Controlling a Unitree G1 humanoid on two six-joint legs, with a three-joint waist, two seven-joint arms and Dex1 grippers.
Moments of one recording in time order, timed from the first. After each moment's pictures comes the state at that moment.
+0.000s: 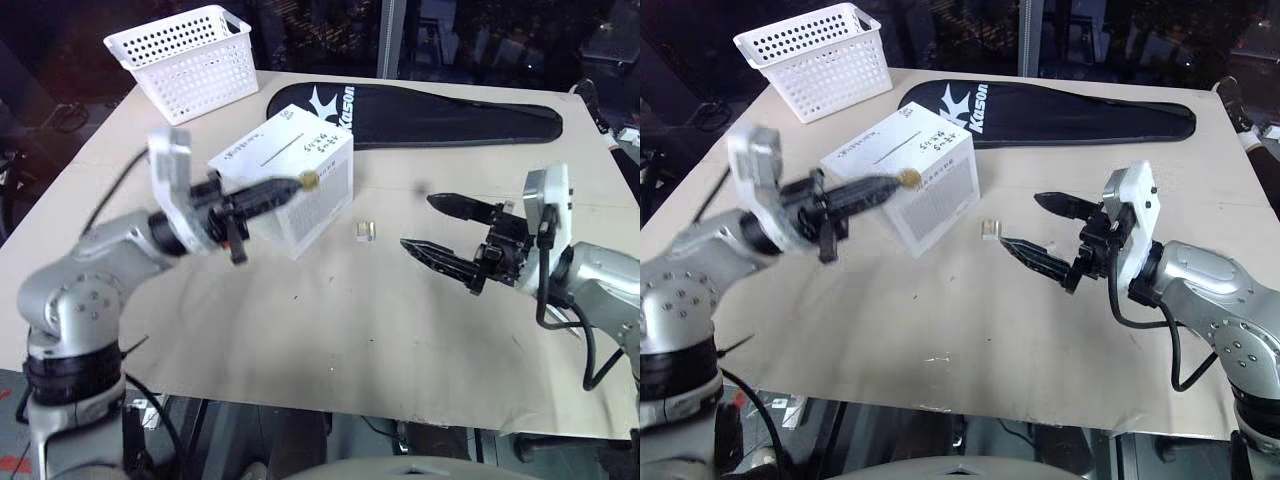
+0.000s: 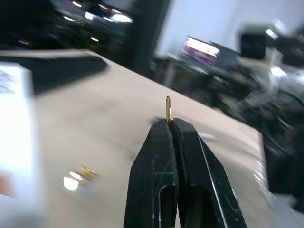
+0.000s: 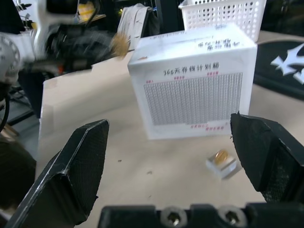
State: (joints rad) left arm -0.45 0.73 0.34 -0.33 -1.08 0.84 -0.76; right arm -0.32 -0.72 -0.13 -0.69 1.04 0.78 0.46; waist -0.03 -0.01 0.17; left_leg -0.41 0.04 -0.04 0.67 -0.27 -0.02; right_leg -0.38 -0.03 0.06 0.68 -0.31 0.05
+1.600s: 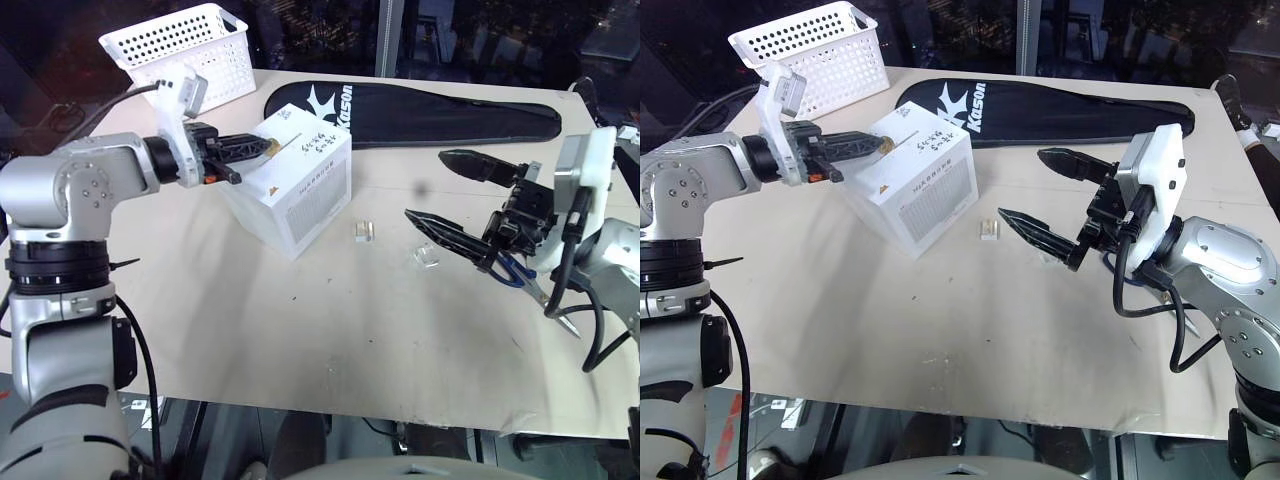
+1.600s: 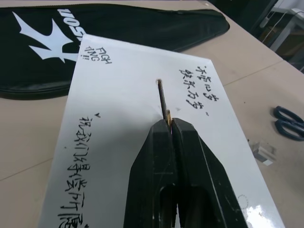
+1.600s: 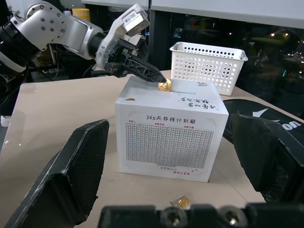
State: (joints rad) left arm -0.89 0.85 0.11 0.14 -0.66 1.05 -0.78; right arm -0.40 -0.74 -0.16 -0.73 0.93 0.70 0.49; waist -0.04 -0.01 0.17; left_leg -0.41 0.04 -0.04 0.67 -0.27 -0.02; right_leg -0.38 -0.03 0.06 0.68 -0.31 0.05
